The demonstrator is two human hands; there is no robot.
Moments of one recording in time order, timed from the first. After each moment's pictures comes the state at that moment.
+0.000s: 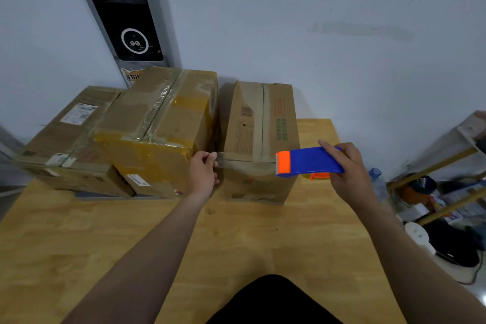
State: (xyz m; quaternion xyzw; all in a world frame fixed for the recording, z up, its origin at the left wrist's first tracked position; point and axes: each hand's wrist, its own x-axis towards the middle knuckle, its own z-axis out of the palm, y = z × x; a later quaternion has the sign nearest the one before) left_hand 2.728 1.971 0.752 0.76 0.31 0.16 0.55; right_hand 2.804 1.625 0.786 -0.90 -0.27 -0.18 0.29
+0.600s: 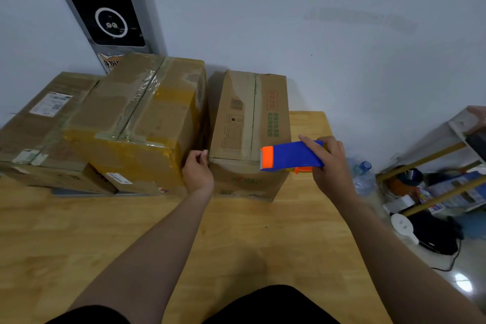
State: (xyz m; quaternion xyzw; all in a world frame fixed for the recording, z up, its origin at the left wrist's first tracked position) left_hand 2.771 1.952 0.706 0.75 0.38 0.21 0.49; right_hand 2.833 1.647 0.775 -0.92 -0.27 -0.15 0.25
